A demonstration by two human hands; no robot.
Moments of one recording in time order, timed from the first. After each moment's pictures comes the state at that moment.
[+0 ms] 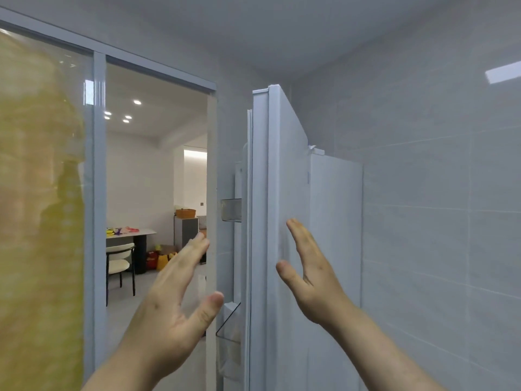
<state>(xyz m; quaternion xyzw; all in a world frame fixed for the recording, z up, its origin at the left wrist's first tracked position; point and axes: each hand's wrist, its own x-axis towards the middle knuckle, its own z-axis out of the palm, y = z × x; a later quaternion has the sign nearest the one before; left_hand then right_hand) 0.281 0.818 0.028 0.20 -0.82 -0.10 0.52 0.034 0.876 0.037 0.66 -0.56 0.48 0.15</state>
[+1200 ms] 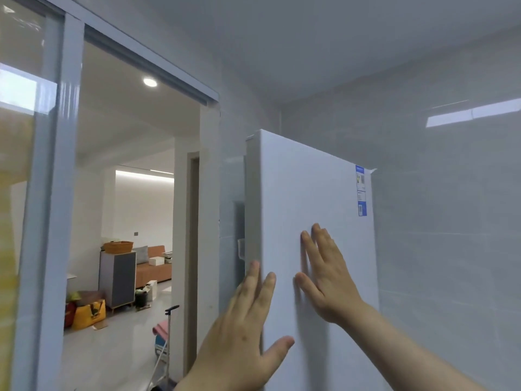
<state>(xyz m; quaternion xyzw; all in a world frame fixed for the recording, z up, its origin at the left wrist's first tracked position) 0.280 0.426 0.039 0.04 -0.91 0.02 0.42 0.074 0.535 0.079 0.53 -0.66 0.31 0.42</state>
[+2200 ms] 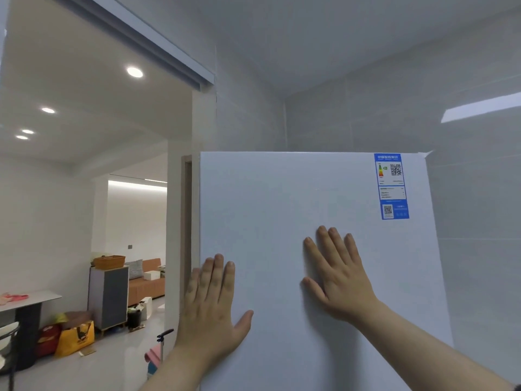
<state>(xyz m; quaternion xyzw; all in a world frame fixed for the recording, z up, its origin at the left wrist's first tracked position) 0.119 0.178 0.038 0.14 -0.82 0.22 0.51 -0.086 0.381 0.083 0.47 -0.65 0.19 0.56</state>
